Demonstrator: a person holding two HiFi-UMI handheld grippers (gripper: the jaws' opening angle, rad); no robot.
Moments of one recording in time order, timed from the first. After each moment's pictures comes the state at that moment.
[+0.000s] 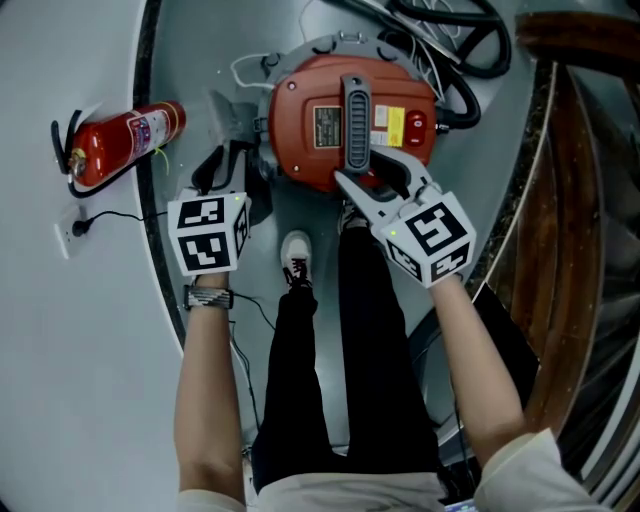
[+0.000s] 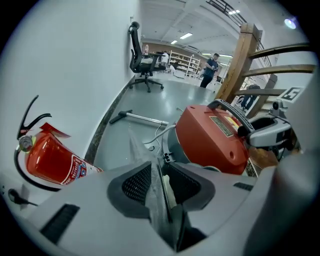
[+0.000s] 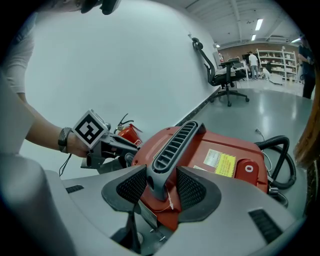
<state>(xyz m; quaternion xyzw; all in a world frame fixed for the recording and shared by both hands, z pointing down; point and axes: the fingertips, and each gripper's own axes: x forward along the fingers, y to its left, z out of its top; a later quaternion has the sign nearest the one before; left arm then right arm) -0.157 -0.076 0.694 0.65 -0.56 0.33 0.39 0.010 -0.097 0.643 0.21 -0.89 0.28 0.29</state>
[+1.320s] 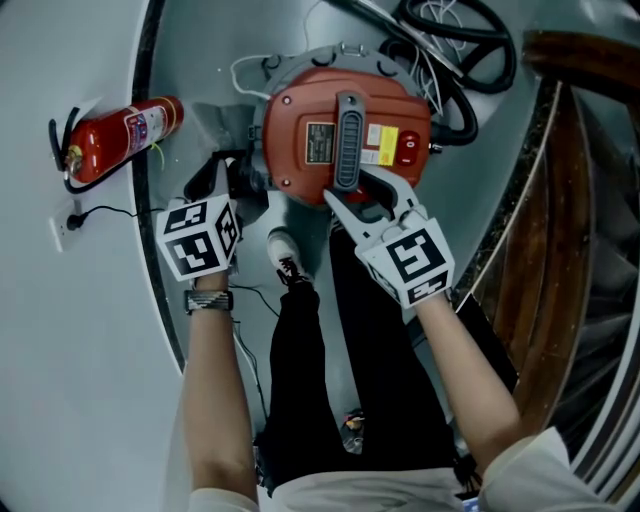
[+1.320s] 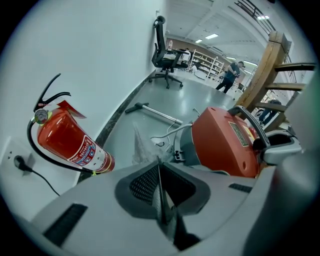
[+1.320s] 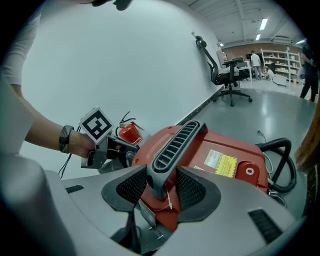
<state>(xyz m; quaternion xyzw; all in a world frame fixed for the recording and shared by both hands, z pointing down) -0.174 -0.067 0.702 0.56 -0.62 0.30 0.45 0.011 -0.096 0.645 0.19 -0.89 0.27 0.31</state>
